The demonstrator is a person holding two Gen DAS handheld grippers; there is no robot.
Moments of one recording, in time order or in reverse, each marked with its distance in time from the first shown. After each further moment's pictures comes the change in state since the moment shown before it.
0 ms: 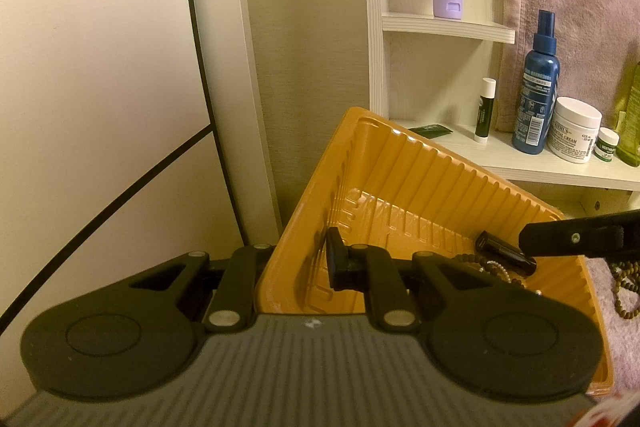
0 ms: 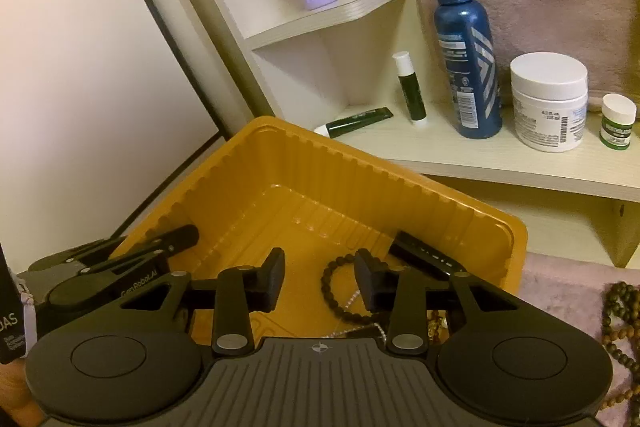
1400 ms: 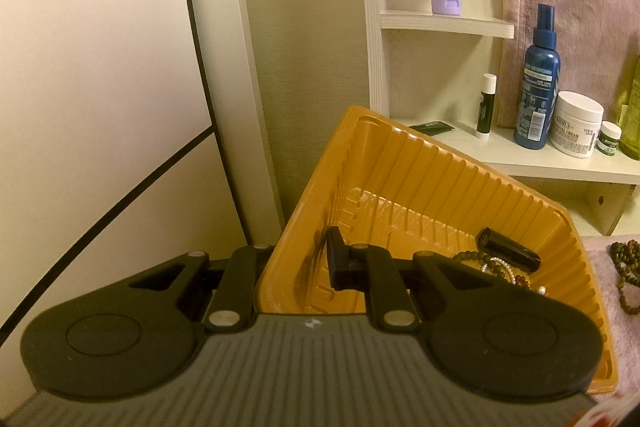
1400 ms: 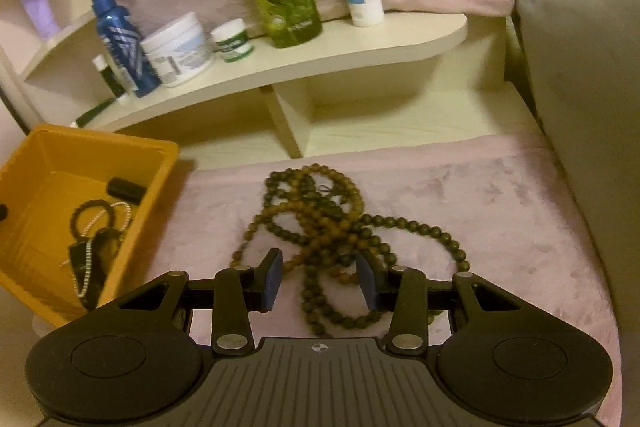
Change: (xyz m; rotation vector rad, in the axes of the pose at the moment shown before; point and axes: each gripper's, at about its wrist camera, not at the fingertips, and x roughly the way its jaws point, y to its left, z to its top) left arm 0.001 -0.003 0.001 0.016 0.004 0.011; right arm -0.126 -0.156 -0.084 0.238 -0.004 -0.424
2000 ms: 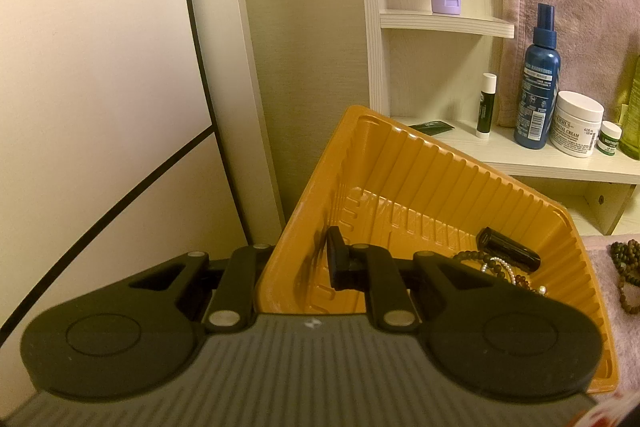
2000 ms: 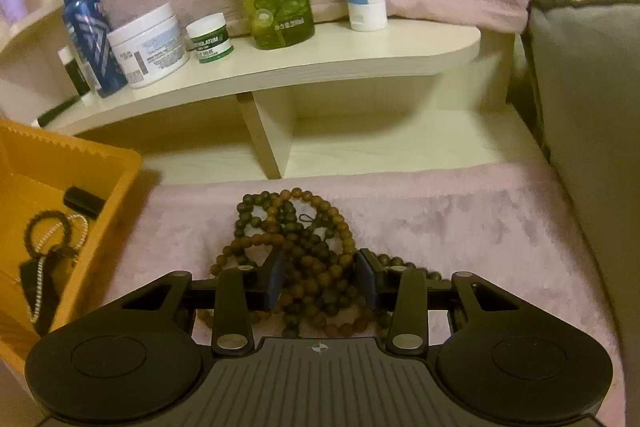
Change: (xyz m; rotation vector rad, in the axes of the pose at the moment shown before) left arm 0.001 0.000 0.000 0.000 0.000 -0.001; right arm 0.035 0.009 0.013 -0.058 -0.036 -0.109
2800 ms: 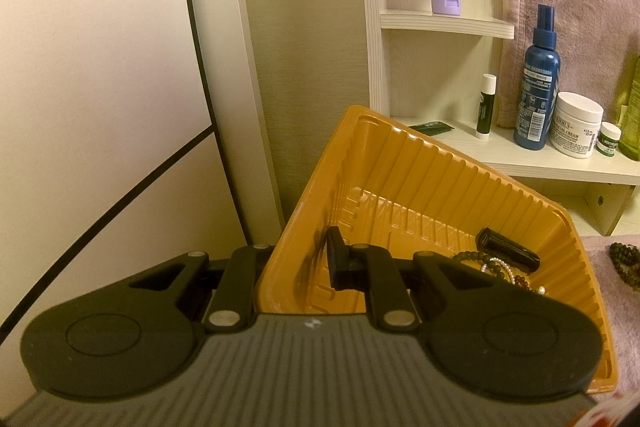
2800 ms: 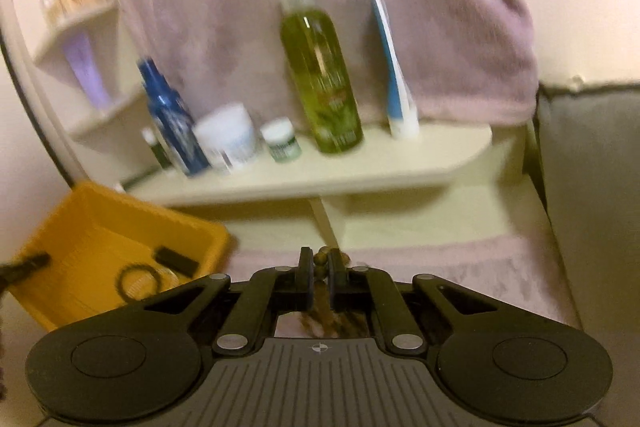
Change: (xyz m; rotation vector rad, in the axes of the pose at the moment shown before) left arm 0.000 0.000 0.000 -0.001 0.001 -0.001; right arm -0.084 -0.002 0.036 0.013 -0.144 0.199
